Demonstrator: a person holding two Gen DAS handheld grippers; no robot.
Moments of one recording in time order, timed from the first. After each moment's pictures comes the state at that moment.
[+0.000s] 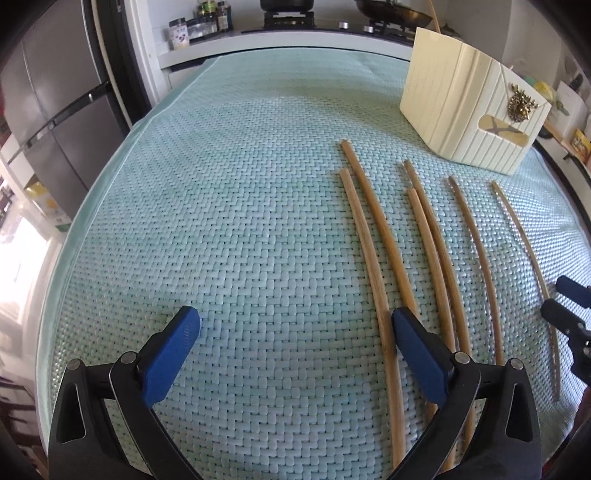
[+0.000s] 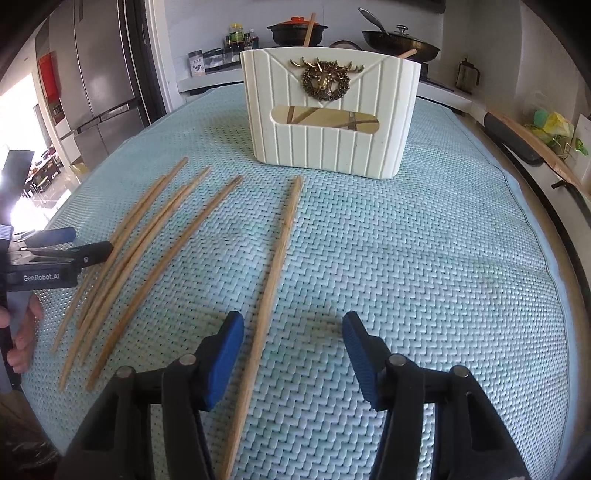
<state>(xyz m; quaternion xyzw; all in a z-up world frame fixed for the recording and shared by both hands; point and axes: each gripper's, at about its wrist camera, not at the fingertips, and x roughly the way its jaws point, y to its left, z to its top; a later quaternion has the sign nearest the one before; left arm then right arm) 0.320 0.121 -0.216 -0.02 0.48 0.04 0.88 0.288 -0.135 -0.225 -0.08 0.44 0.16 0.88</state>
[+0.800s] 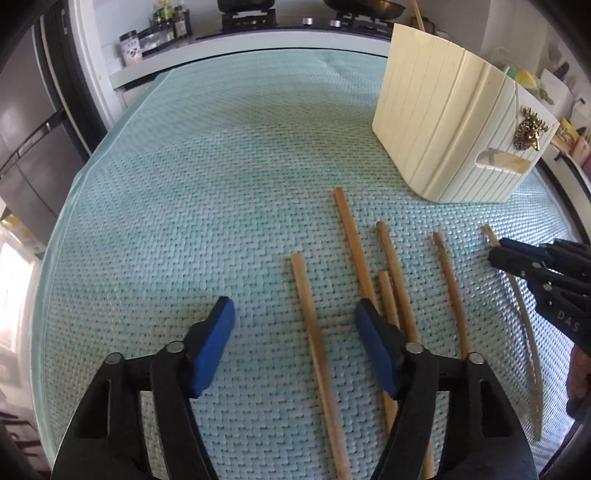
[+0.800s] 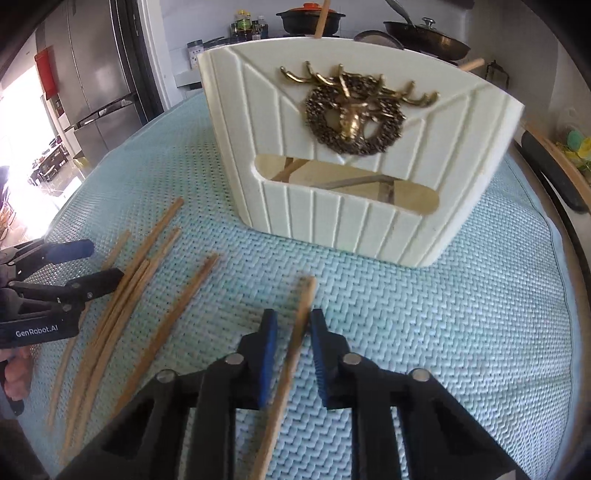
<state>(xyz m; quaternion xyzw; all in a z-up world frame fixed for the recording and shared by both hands) 0.395 0.096 -0.206 0.00 0.49 -0.03 0.87 0.403 -0.101 -0.225 -0.09 0.46 0.19 0.86</state>
